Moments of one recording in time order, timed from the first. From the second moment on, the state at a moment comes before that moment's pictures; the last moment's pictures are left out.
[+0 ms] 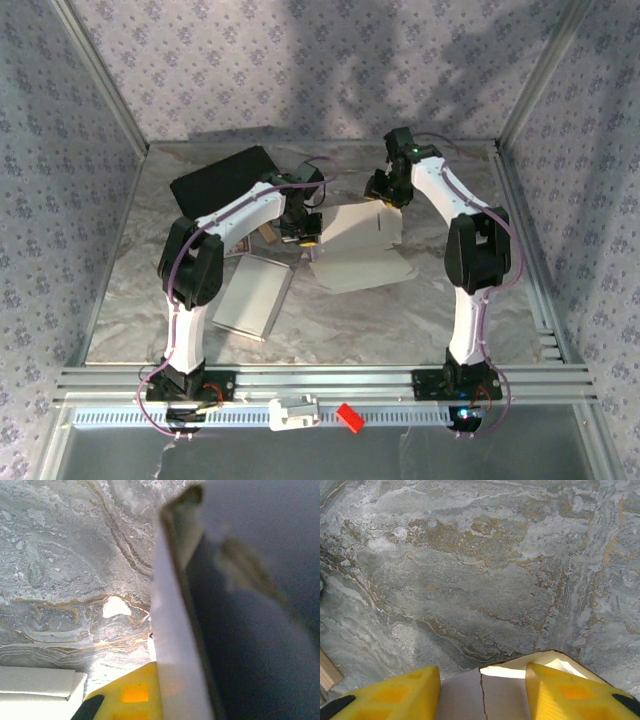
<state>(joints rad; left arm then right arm) -0.64 2.02 1.70 -1.03 0.18 -0.64 0.27 2.03 1.78 -0.92 -0.18 0.53</state>
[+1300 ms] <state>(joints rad) -0.64 1.99 1.62 -0.90 0.13 -0.54 0.20 1.66 1.09 -0.58 -0.27 0.65</state>
